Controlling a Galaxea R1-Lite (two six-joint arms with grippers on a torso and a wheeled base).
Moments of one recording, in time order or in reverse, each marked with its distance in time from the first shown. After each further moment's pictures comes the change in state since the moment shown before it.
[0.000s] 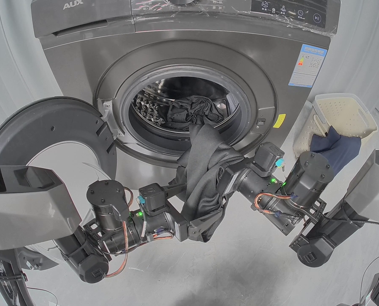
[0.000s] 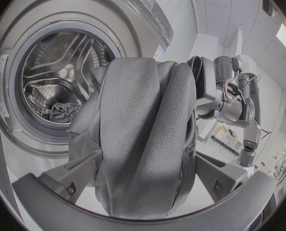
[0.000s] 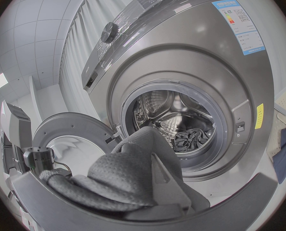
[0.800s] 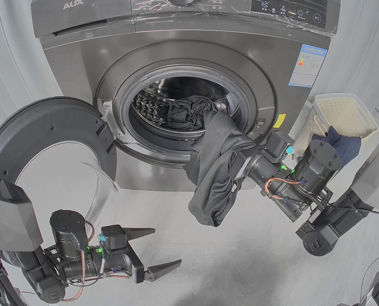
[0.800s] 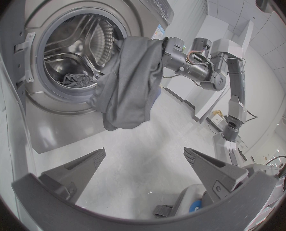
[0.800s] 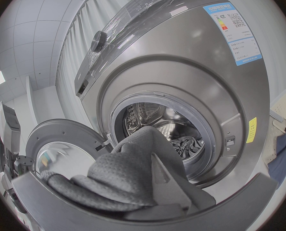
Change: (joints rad) left arm 0.084 -0.139 0.433 -0.004 -0.072 0.068; right arm -0.071 -0.016 -0.026 0.000 0.020 -0.002
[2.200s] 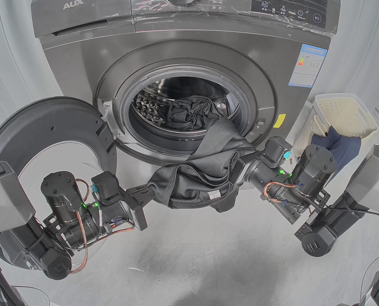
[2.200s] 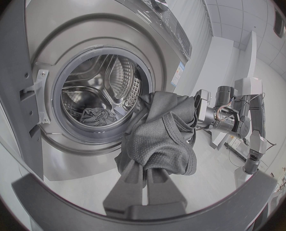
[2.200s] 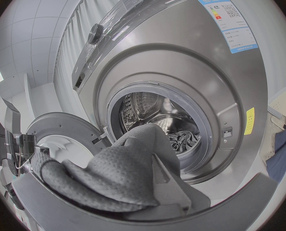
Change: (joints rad) left arm 0.069 -0.048 -0.261 0.001 0.088 -0.113; right arm -0.016 0.026 0.017 0.000 0.005 0.001
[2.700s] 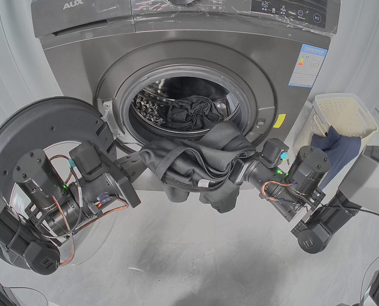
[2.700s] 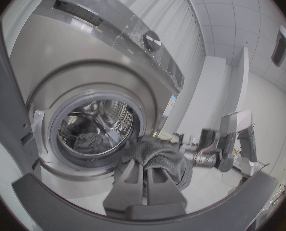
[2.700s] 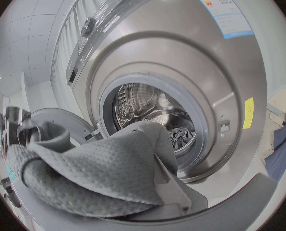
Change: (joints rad) left arm -0.027 -0.156 -0.069 0.003 0.003 -0.097; right arm -0.031 0.049 -0.027 -0.001 0.005 0.006
